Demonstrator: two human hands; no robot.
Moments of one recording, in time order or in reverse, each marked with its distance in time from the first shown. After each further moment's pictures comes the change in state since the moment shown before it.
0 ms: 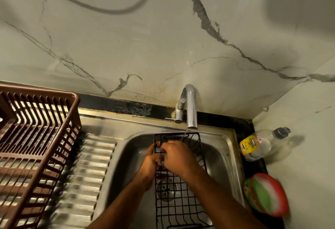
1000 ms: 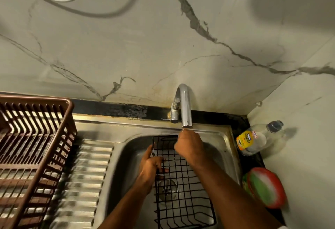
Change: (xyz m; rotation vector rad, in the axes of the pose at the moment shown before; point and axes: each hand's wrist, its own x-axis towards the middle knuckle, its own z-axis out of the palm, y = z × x) left_hand -0.008 -0.002 0.001 0.087 0.076 0.030; right_hand 0.019 0.028 -0.023 -0.029 0.127 0.446
